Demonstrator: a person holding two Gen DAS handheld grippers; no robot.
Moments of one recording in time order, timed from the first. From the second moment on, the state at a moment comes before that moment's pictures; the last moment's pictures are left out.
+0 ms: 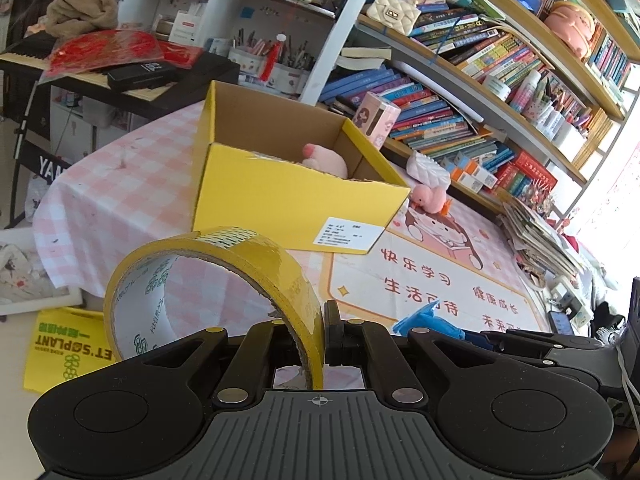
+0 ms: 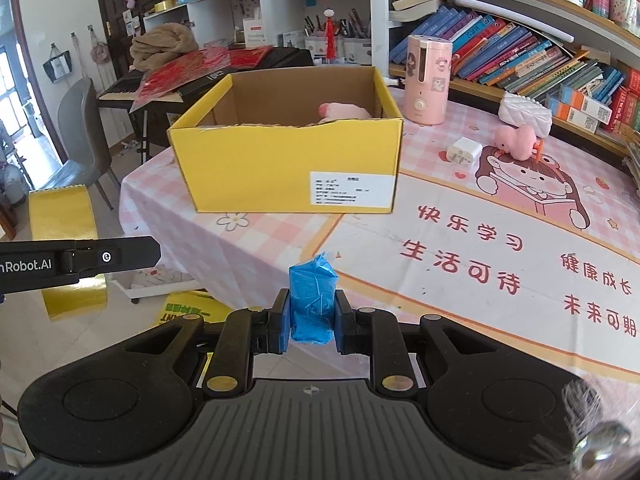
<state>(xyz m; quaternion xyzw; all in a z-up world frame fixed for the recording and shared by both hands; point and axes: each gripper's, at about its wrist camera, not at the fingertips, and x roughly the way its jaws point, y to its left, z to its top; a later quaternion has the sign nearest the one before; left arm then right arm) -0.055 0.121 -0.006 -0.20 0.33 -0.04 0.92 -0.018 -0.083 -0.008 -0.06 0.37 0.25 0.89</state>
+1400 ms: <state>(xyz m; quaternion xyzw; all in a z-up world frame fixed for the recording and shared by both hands) 0.005 0.146 0.044 -0.19 0.25 -0.04 0.95 0.040 -0.058 0.025 -0.07 0.32 0.26 0.91</state>
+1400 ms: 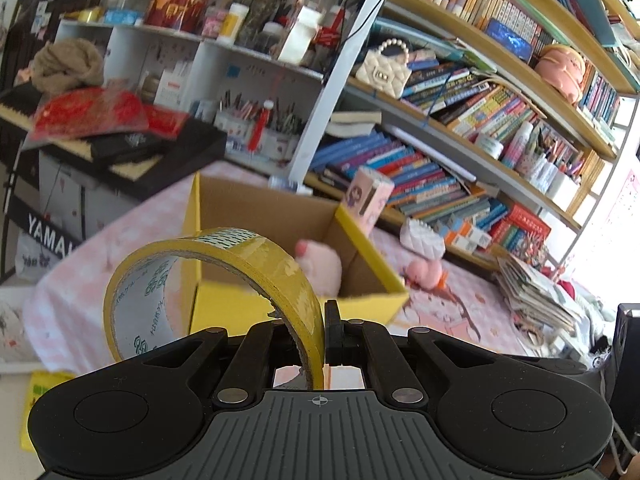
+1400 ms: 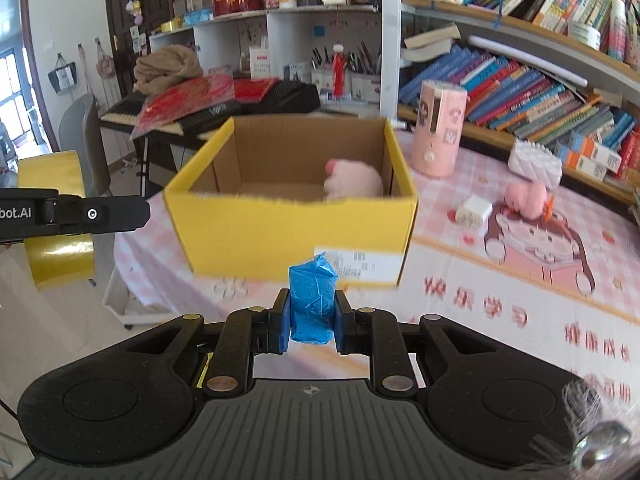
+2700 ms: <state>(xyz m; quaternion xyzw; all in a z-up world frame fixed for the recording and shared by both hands) 0.172 0.106 -0.011 -0.05 0.34 0.02 0.94 0.227 0.009 0.027 -0.11 0.28 0.34 0.89</state>
